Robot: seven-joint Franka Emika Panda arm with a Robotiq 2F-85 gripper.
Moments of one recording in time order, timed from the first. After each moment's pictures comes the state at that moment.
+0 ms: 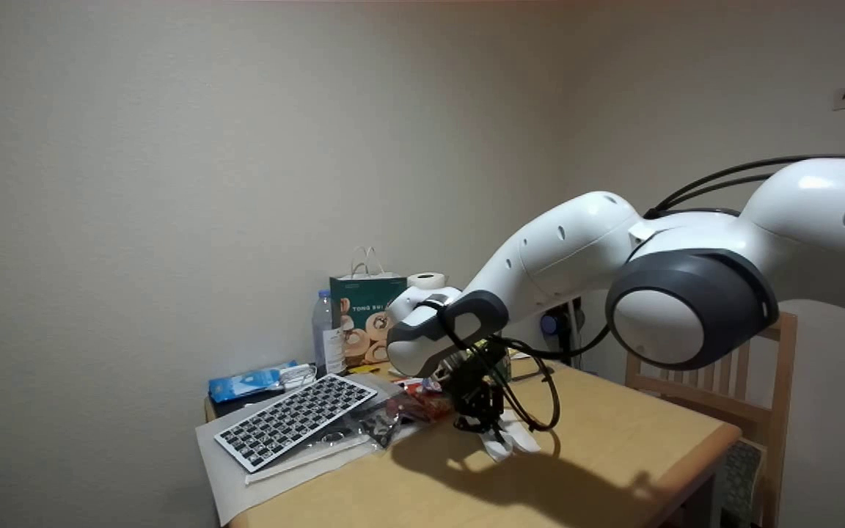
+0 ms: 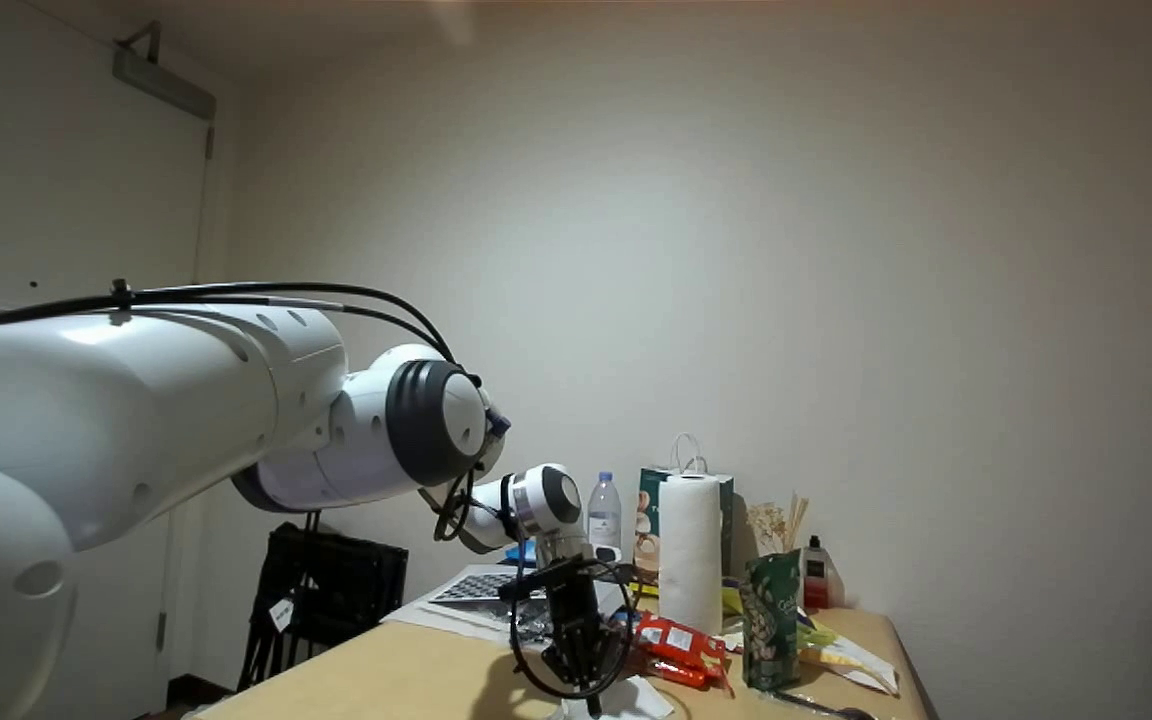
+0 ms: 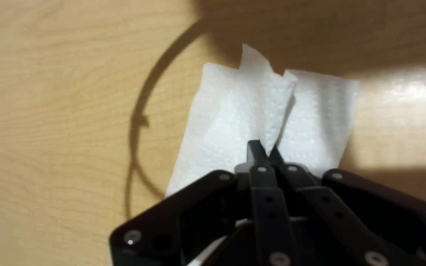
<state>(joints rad) 0.21 1.22 -0.26 -0.86 -0.15 1.64 0.29</state>
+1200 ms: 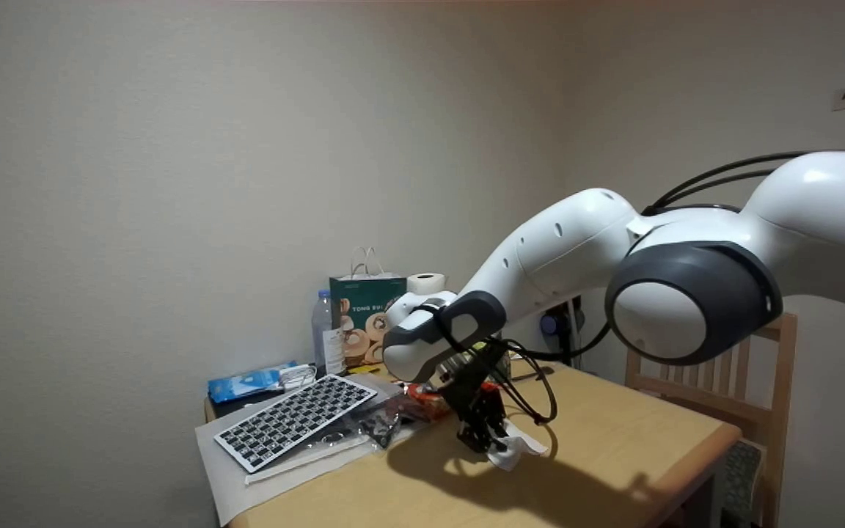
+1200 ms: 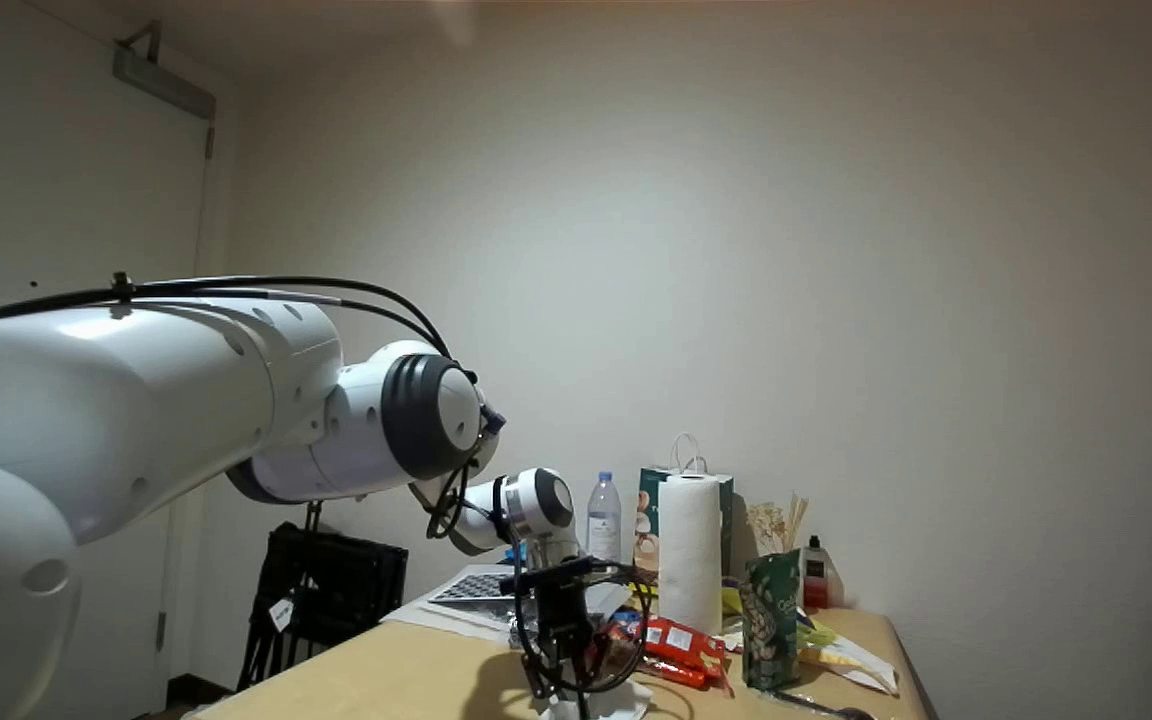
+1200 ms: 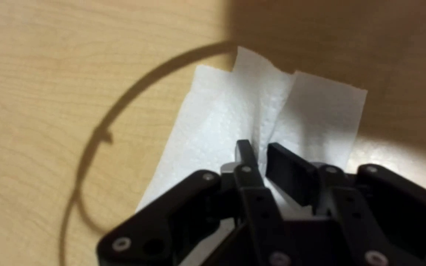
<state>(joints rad) 0.22 1.20 -0.24 -0.91 -0.15 1.60 -0.04</state>
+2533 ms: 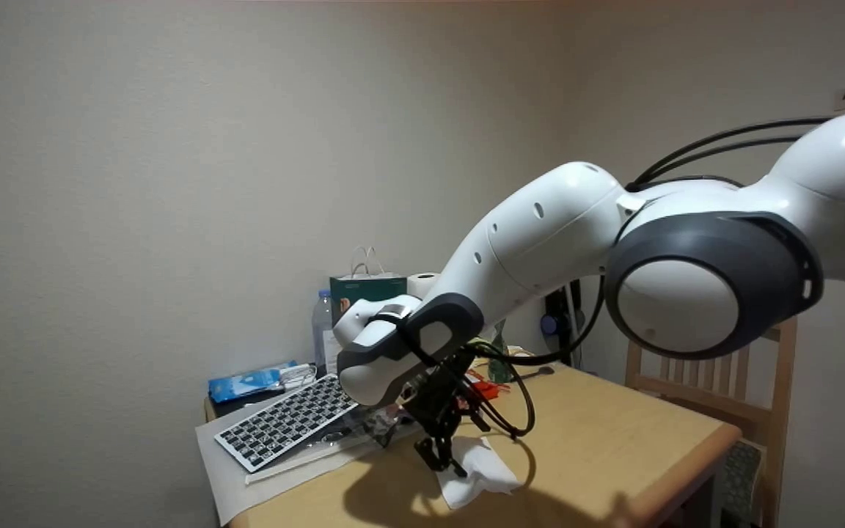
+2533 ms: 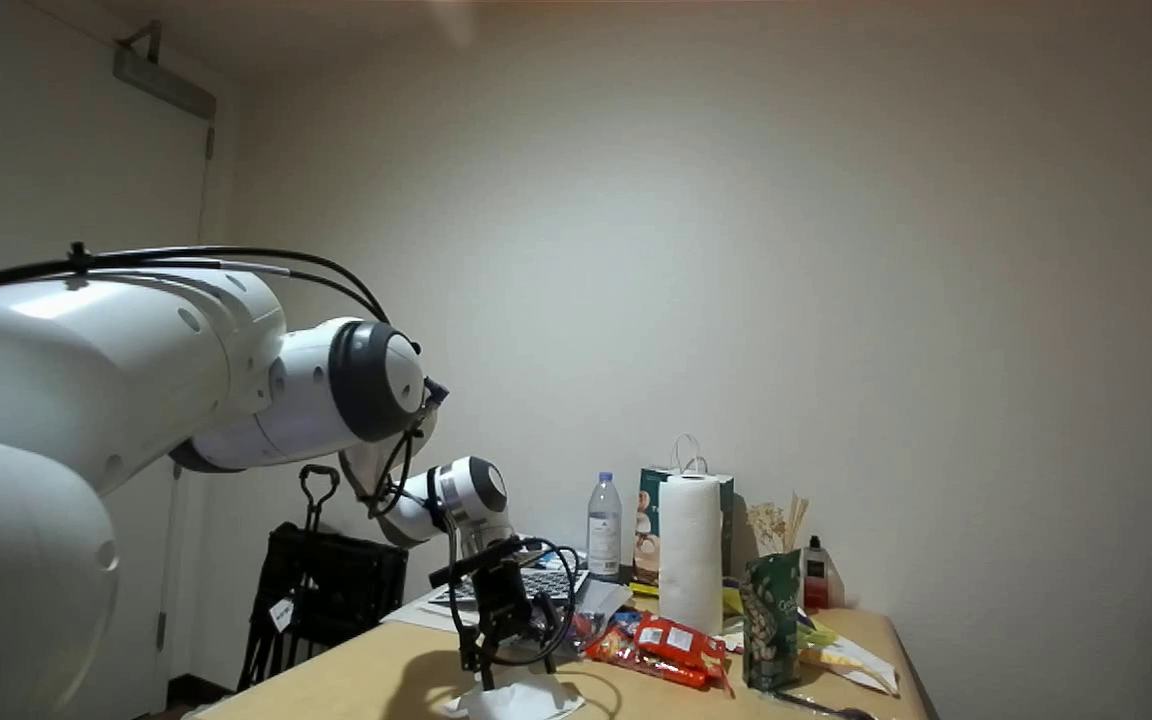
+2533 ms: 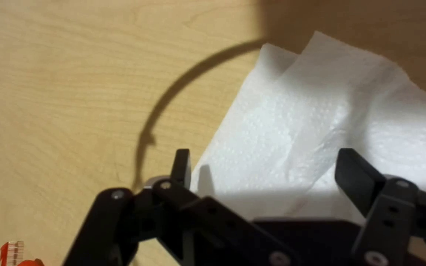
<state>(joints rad) 0.39 1.11 -0.27 -1.03 -0.21 1.63 0.15</state>
